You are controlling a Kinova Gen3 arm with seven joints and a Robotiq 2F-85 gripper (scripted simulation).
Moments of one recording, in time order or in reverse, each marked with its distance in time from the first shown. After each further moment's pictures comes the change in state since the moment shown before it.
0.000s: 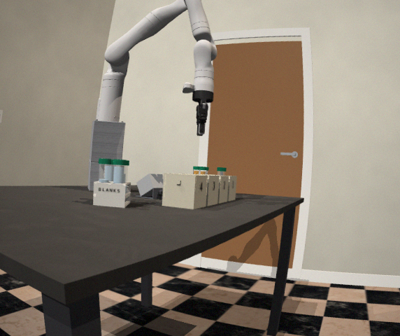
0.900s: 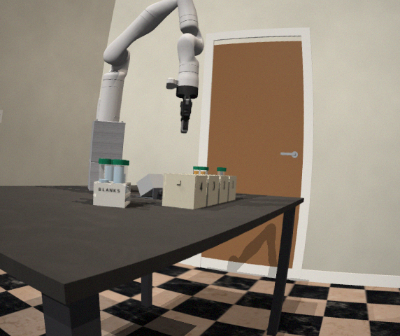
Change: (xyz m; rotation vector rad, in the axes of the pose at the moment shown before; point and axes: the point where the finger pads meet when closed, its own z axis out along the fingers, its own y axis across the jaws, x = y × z) arm 0.060 -0.053 0.000 0.000 0.000 0.000
